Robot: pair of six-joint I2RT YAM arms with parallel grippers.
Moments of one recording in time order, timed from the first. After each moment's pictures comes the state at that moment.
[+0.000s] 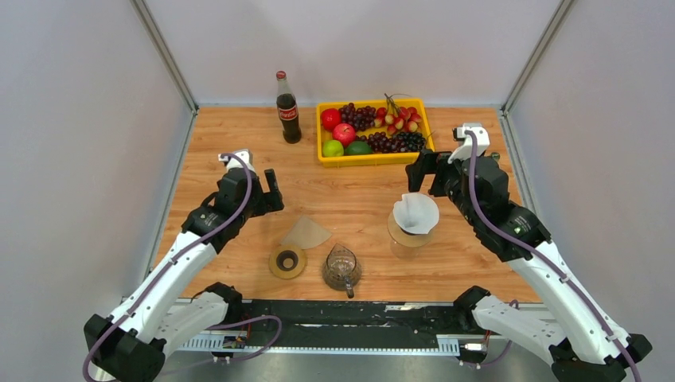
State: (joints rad) left arm -0.47 0.90 0.83 -0.59 -0.30 -0.51; right arm 0.61 0.86 1.13 -0.56 0.32 0.32
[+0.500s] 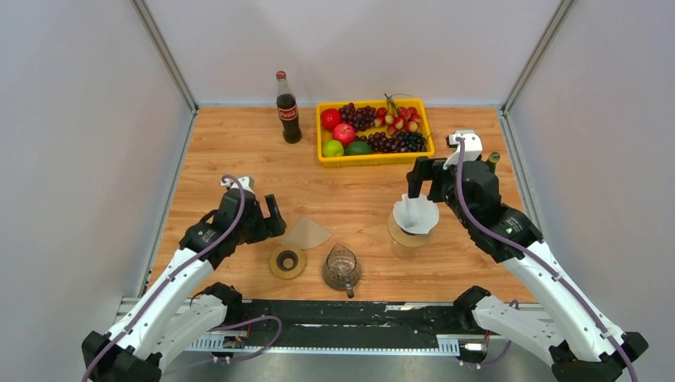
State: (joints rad) left arm -0.45 0.79 0.71 -0.72 -0.13 -0.62; right arm 0.60 0.86 1.05 -0.55 0.34 0.29
